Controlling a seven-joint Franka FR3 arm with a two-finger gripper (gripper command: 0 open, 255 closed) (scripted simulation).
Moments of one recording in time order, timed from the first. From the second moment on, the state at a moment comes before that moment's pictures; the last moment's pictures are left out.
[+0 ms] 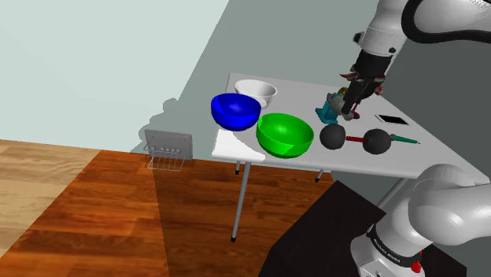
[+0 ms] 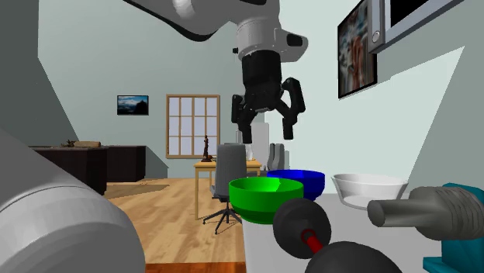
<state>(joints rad) 0.01 -0.82 -0.03 -2.37 -0.11 1.55 -0.08</state>
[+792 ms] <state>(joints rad) 0.09 -0.99 -0.38 -2.63 -0.33 1.69 -0.71</state>
